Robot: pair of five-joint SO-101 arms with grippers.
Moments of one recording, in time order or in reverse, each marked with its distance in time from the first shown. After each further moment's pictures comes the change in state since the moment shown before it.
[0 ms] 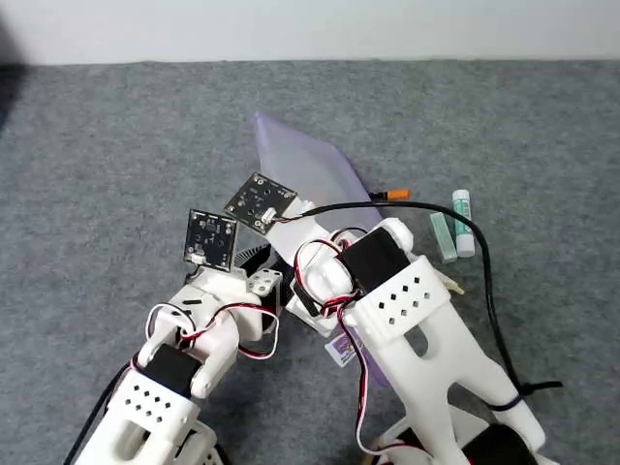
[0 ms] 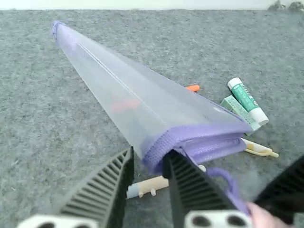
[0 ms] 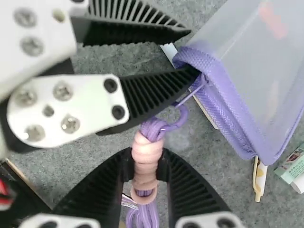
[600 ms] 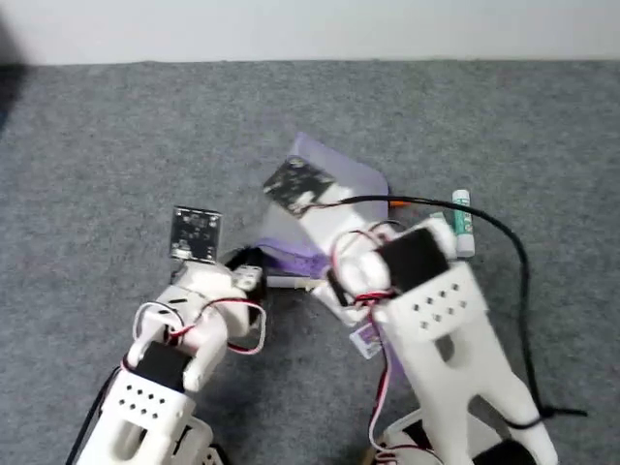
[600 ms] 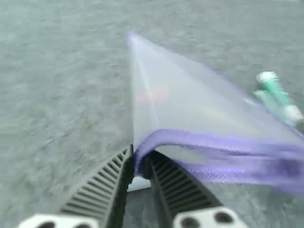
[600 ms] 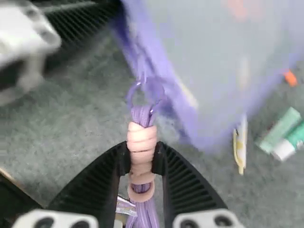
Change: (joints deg) left arm -8.0 0.0 -0.1 4.6 0.0; right arm 10.6 -5.5 0.0 2.7 0.3
